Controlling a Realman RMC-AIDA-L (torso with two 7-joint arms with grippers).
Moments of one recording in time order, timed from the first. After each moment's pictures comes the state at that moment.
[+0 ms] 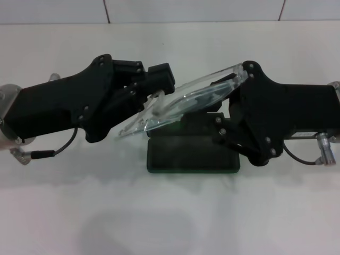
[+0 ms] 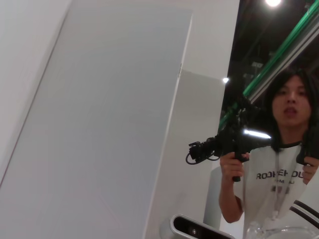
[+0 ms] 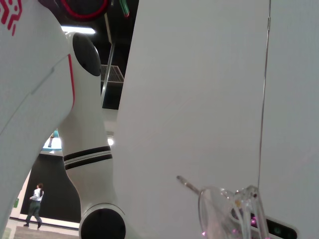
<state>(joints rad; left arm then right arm) -0.44 -2.09 1.03 0.71 1.29 1.99 -1.46 0.55 2.03 -1.49 -0.72 -1.03 -1.80 1.00</state>
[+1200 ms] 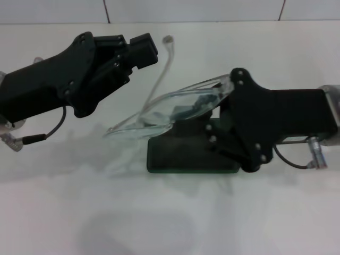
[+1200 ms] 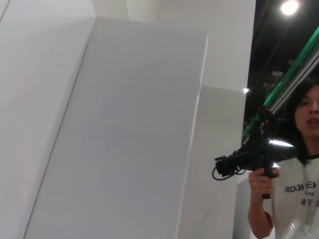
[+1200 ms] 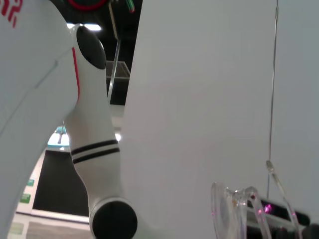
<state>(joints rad) -0.45 -2.09 0.95 0.71 1.29 1.98 -1.45 0.56 2.03 -1.52 -0.72 -1.03 -1.78 1.01</state>
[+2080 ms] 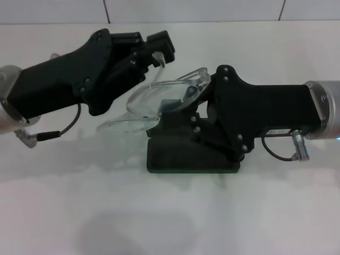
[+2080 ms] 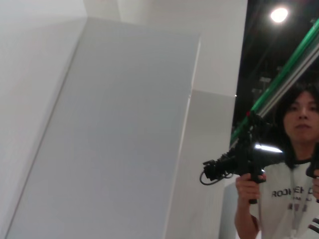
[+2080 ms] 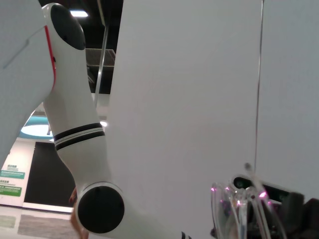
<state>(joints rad) -0.49 -2.09 0.99 0.67 1.27 1.97 -1.44 0.60 2.03 -1.55 -0.68 -1.02 -1.72 1.01</state>
